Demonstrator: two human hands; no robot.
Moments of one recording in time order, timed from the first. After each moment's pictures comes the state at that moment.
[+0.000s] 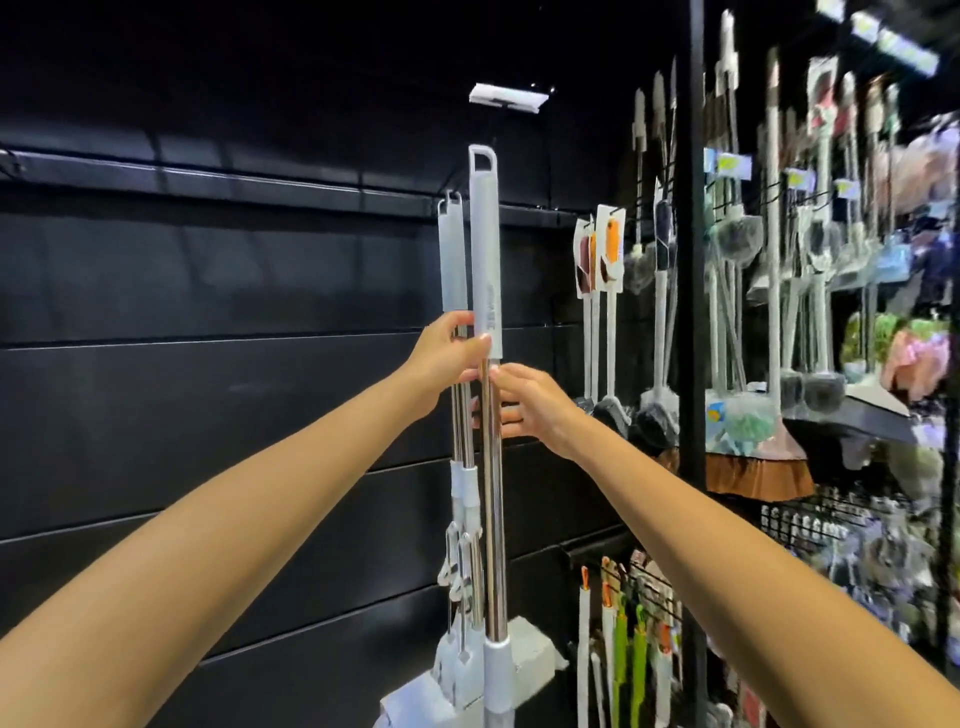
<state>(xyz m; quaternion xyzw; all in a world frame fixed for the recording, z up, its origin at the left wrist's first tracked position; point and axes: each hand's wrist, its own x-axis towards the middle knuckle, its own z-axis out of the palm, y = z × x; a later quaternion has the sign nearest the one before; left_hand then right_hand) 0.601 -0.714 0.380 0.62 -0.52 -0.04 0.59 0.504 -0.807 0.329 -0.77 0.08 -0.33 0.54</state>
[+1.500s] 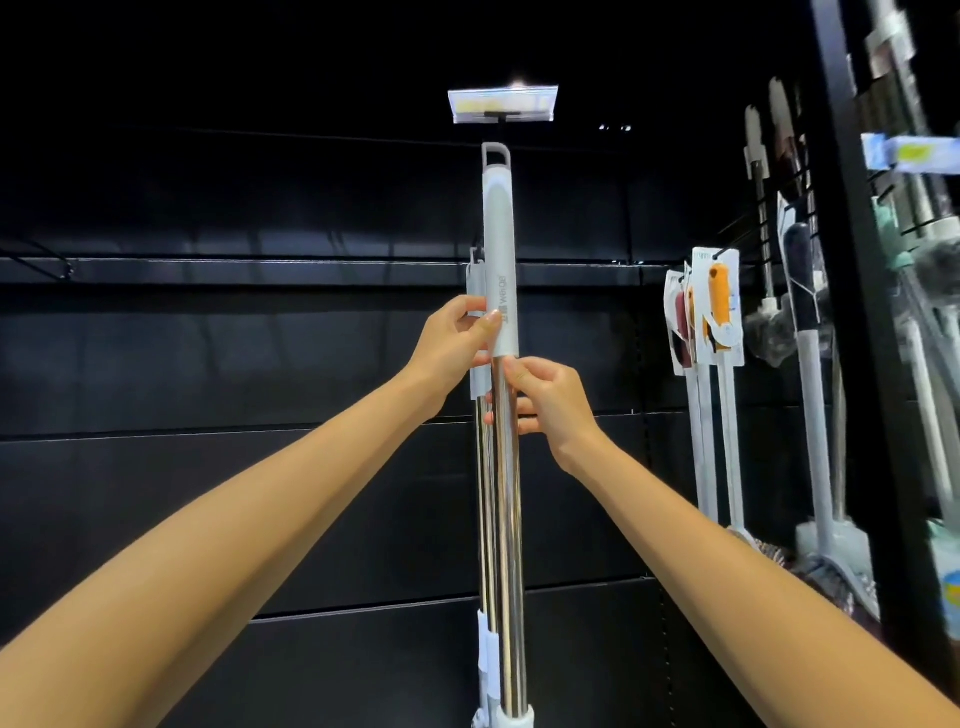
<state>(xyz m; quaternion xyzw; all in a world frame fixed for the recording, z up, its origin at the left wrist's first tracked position) 0.687 -0.883 0.476 0.57 -0.52 0.18 0.61 0.618 -0.989 0.420 -0.71 -0.11 -0.44 0.54</state>
